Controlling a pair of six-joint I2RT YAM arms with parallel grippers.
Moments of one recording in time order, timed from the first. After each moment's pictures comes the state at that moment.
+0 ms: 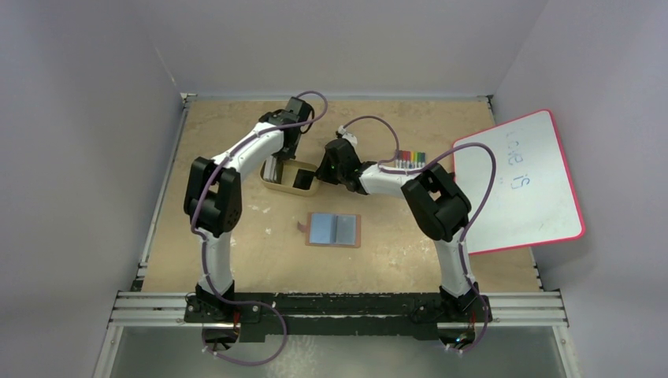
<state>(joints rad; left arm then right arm) -0.42 2.03 1.68 -0.78 -0.44 -0.08 0.69 2.10 1.35 0.06 0.13 0.83</state>
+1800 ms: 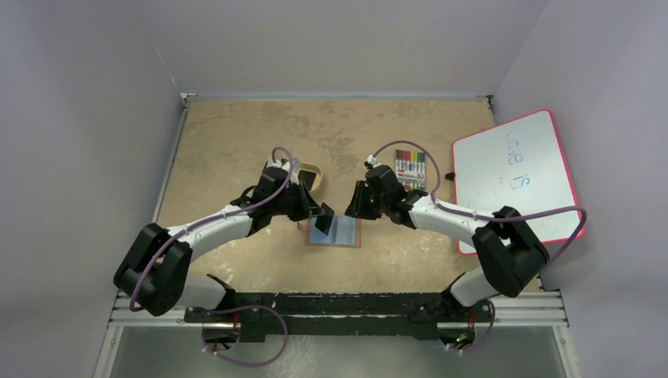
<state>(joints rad) -0.56 1.35 0.65 0.03 0.31 -0.85 0.68 1.49 0.80 -0.11 -0.07 0.74</state>
